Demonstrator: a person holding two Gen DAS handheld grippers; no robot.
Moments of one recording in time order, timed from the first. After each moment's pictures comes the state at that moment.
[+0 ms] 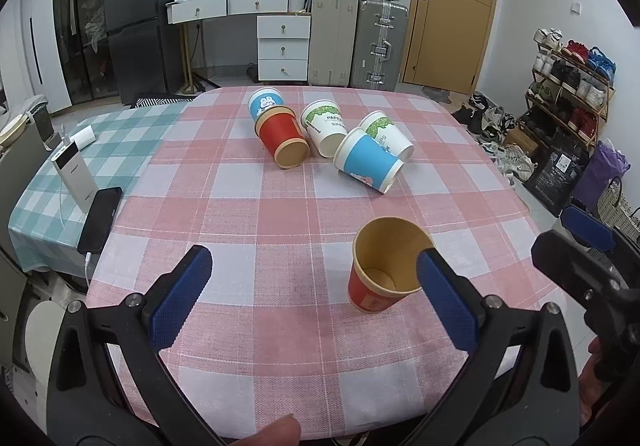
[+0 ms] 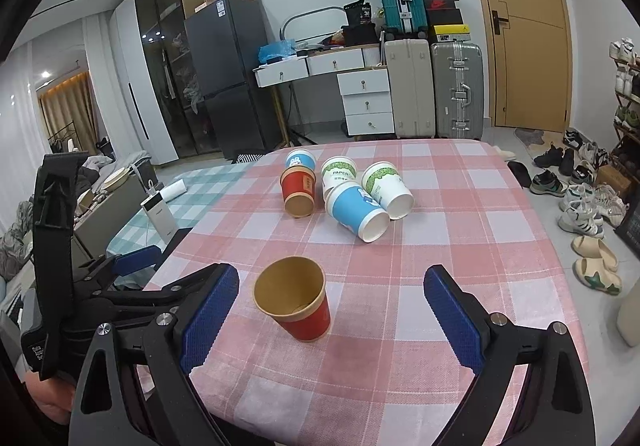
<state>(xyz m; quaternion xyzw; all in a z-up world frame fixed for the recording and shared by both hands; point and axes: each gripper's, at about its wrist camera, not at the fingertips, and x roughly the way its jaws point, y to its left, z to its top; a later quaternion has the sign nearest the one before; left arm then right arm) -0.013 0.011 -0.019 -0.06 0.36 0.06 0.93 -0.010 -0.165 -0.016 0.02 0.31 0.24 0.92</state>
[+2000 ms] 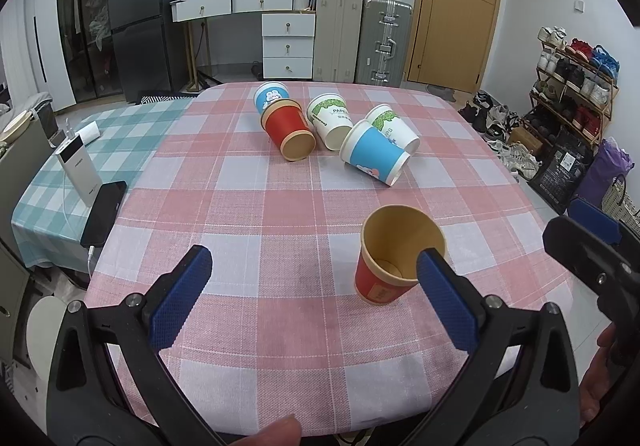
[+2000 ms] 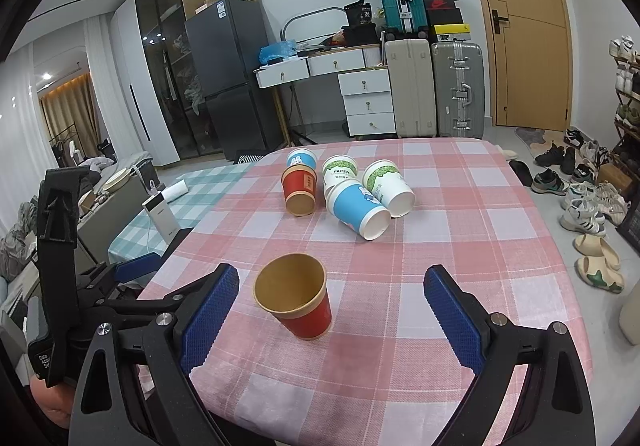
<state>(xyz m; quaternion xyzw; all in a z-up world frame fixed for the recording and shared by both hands) -0.024 0.014 -0.026 -0.06 0.36 0.07 0.93 -0.010 -0.164 -0.017 0.02 0.31 0.24 0.92</state>
